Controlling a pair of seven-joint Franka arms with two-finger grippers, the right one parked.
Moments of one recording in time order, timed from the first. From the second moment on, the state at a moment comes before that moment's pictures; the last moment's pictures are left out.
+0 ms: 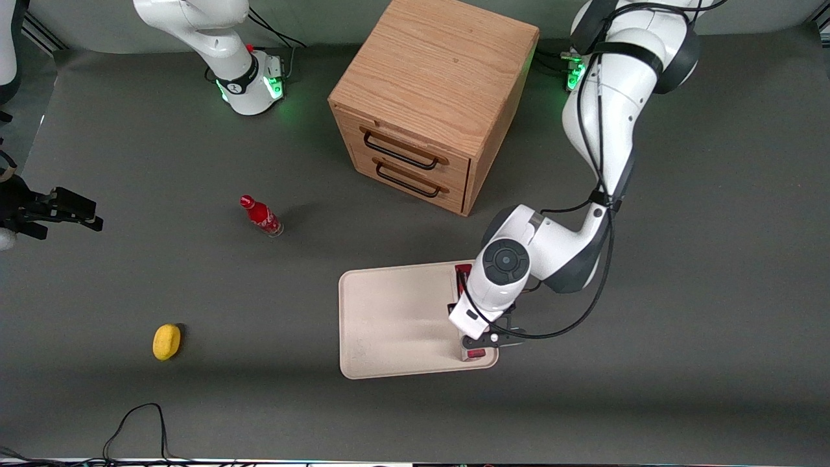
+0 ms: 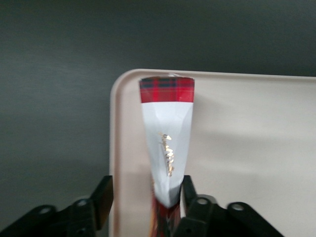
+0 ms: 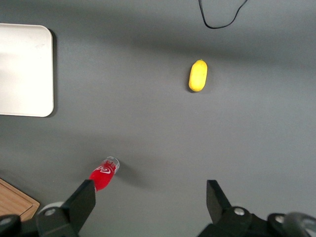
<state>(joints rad) -0.41 0.92 -0.18 -1.06 0.17 2.05 -0.73</state>
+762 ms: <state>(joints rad) -0.21 0.21 -0.09 -1.67 0.07 1.88 -0.34</state>
